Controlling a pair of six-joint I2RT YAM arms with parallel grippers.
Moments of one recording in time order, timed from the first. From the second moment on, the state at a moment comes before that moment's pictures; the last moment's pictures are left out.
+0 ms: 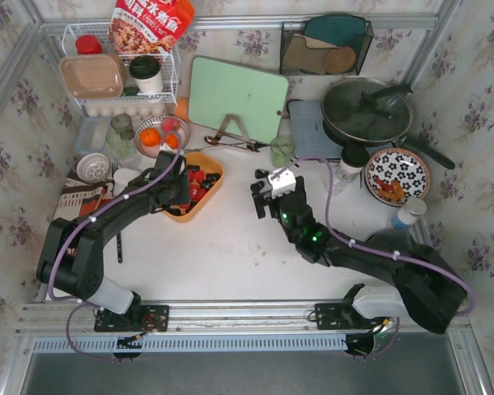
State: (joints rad) left arm -0.39 1.53 0.99 -0.36 -0.08 -0.30; right arm 0.84 1.21 0.51 0.51 0.52 -0.02
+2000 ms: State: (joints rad) left arm -0.38 0.68 0.97 -0.77 -0.03 -0.08; right arm 0.63 1.94 1.14 0.02 0.39 0.66
